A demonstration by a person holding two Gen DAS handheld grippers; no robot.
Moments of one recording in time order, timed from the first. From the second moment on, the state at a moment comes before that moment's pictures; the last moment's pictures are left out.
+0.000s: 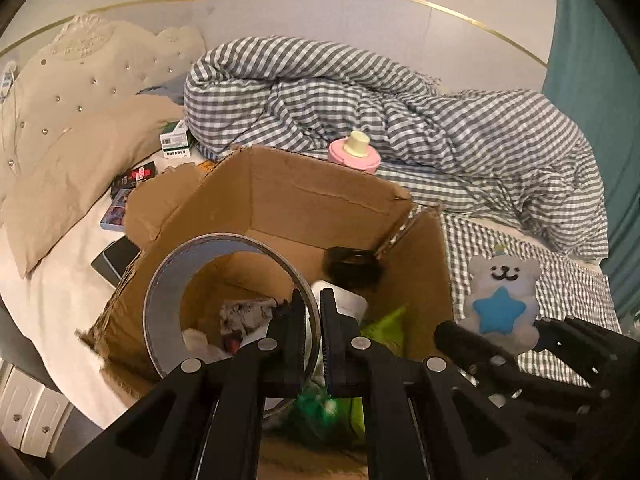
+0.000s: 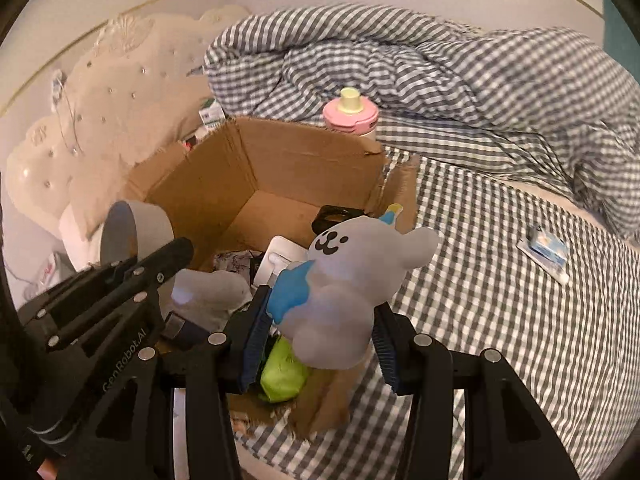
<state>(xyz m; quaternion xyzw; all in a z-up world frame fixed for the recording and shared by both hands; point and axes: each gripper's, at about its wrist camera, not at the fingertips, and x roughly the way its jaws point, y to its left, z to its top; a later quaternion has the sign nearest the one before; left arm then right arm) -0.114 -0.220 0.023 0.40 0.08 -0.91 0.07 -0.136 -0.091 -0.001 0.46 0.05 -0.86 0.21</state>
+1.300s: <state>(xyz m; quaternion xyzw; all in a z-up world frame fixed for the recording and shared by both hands) -0.061 -0.050 0.037 0.37 -0.02 -0.93 0.01 -0.048 0.143 0.035 0.39 -0.05 -0.92 0.07</state>
